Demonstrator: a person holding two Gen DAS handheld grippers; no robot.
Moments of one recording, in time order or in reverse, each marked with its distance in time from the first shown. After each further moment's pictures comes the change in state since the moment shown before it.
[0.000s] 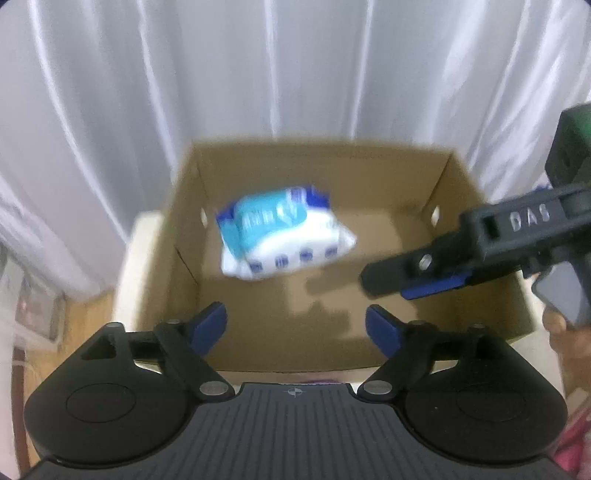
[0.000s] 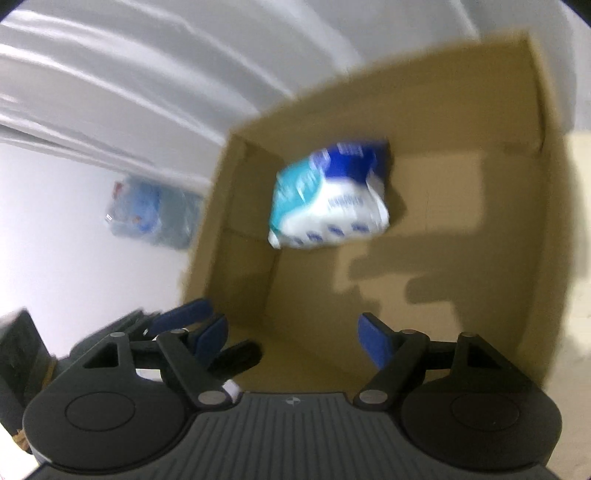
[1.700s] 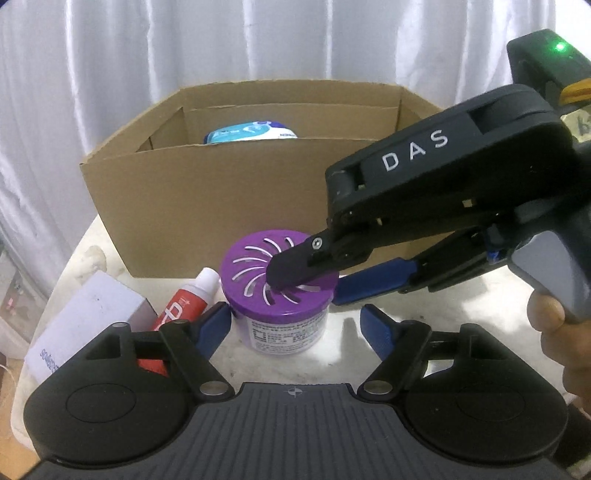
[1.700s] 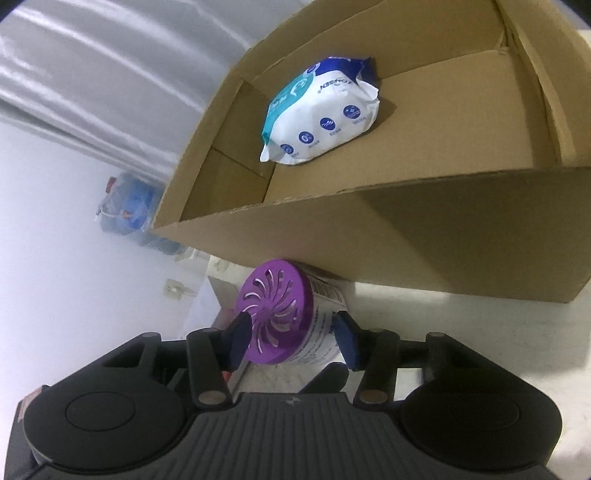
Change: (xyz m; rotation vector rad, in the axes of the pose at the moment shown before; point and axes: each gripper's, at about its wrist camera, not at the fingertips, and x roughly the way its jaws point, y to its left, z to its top) left arm 0.048 -0.032 -0.149 0.016 -0.190 0.000; right arm 0.051 -0.014 -0.117 -0.044 -0.050 -0.076
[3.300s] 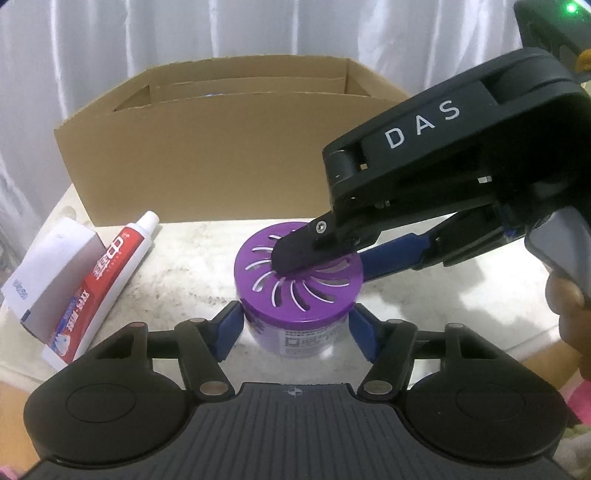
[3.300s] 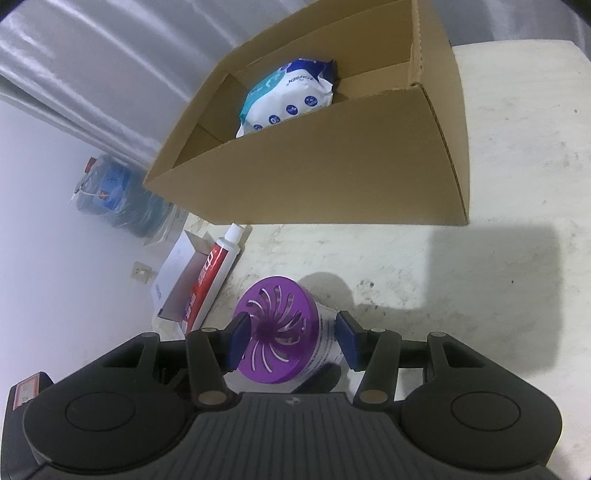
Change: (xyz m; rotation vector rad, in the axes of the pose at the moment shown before) left arm -0.023 -0.050 -0.030 0.003 0.057 -0.027; right arm -0.054 -0.005 -0.041 -0.036 0.023 -0.104
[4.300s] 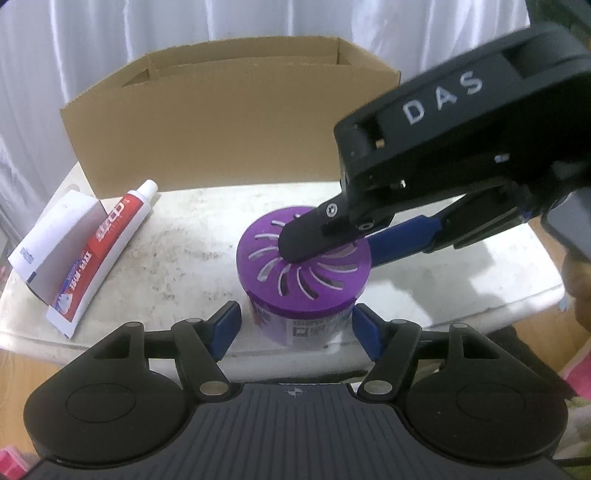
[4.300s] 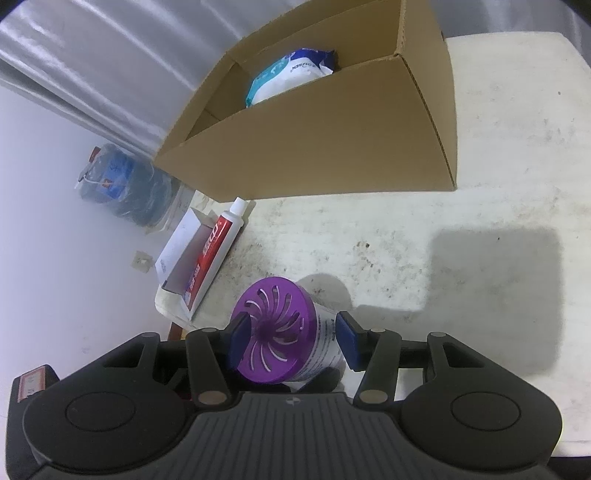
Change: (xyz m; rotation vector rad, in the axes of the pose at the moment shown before) left arm 0.003 0.000 -0.013 -0.012 0.034 0.029; right arm -0.014 -0.001 -0.023 -0.010 0.025 0.007
